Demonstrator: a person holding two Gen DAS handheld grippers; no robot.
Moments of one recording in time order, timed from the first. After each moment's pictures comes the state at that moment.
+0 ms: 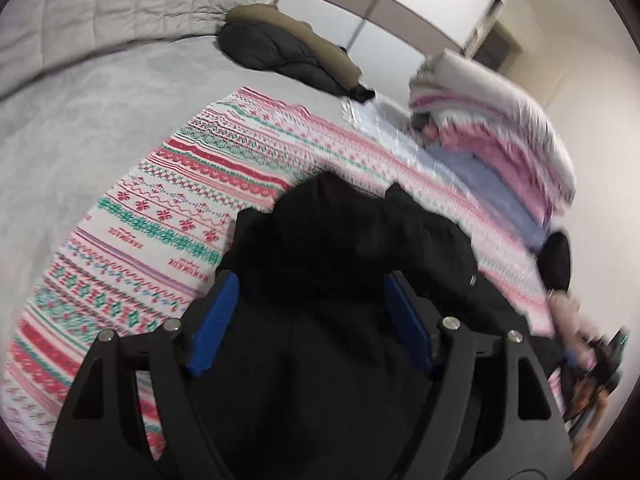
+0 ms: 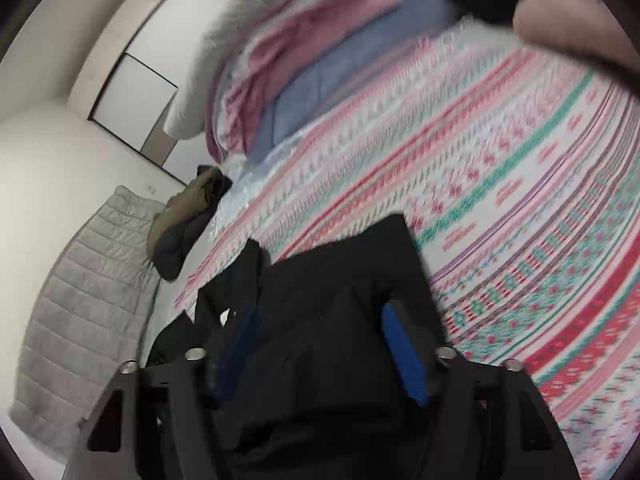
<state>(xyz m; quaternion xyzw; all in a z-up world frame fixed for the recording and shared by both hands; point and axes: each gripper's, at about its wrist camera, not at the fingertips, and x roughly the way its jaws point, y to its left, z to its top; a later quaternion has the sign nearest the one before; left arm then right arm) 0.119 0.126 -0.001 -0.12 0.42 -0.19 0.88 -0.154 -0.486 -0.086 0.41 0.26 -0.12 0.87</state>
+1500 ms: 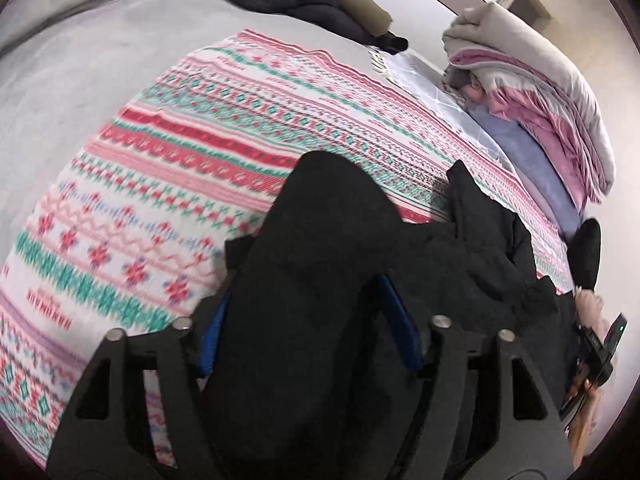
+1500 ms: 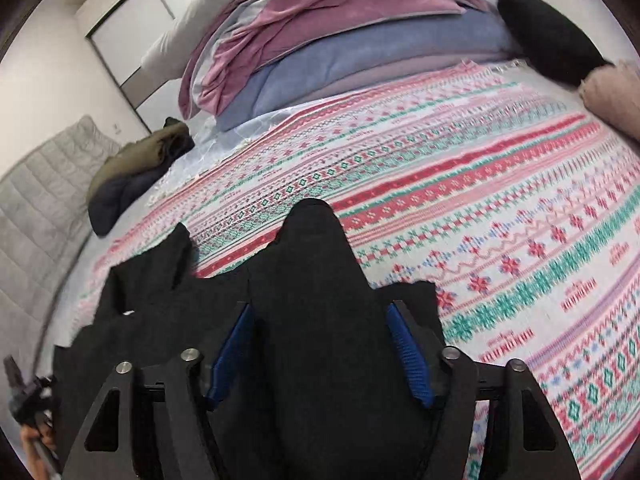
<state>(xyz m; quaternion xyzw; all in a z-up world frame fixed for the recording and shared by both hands) 0.240 0.088 -0.088 -0.11 0.49 -0.17 0.84 -0.022 -0.486 -0.129 0.26 0.33 -0.16 0.89</state>
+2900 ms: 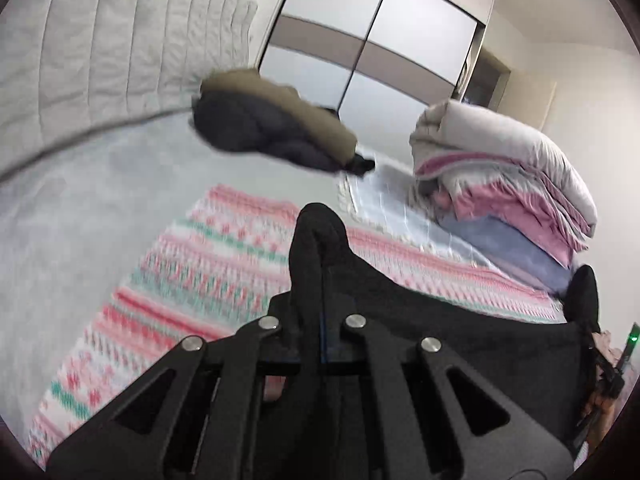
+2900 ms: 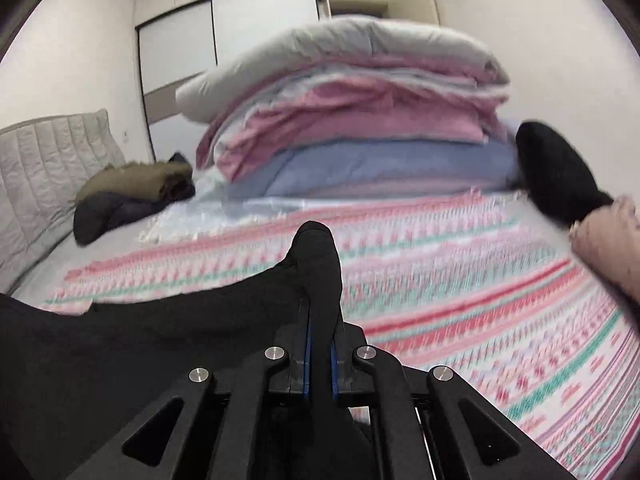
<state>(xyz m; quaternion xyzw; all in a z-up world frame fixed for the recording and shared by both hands) 0.261 0.081 0.017 -0.12 0.29 -0.18 0.93 0.009 -0.468 -0.054 0.11 0.22 -0.23 0.94</state>
